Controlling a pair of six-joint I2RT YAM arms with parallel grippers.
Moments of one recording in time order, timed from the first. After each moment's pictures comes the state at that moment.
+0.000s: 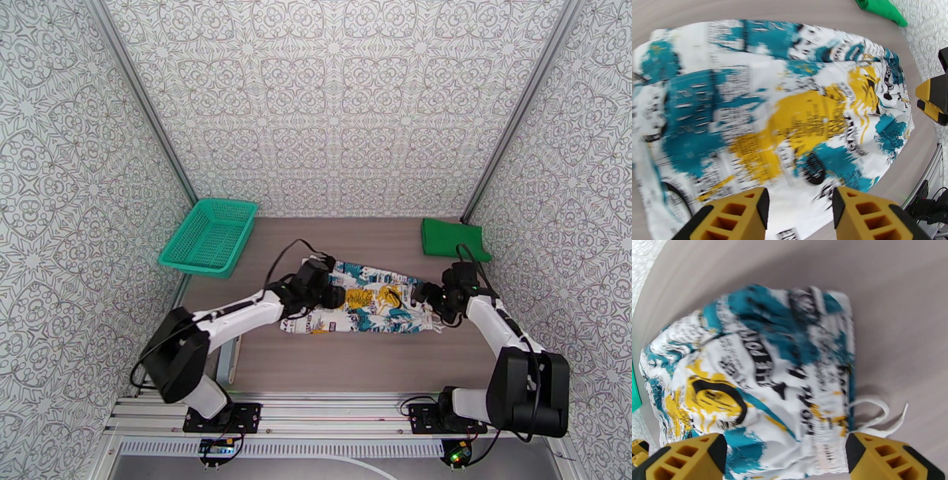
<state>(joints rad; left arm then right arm) -0.78 1.68 1.11 -0.22 0.10 -0.55 -0.18 1.34 0.78 -0.60 -0.30 0.47</state>
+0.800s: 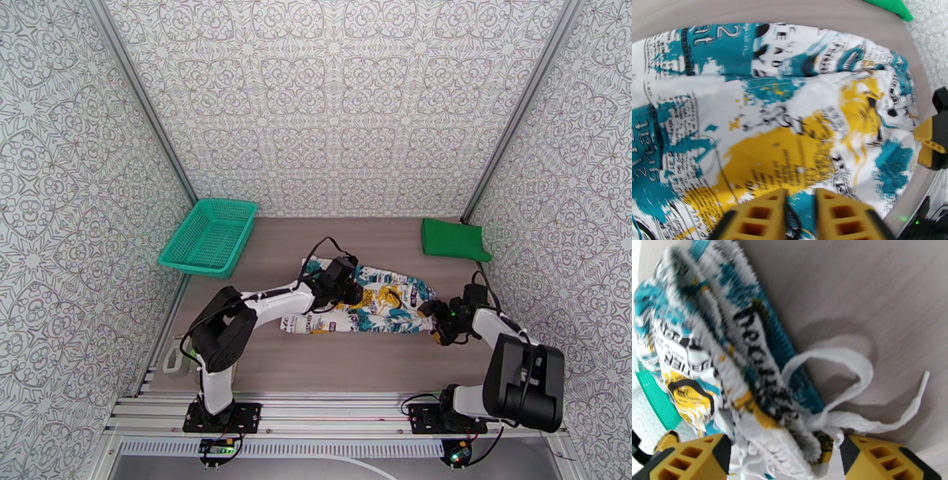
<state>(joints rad) -0.79 1.93 1.29 -0.19 0.11 -0.58 -0.32 1.44 0.65 -0.54 -0.54 0.67</state>
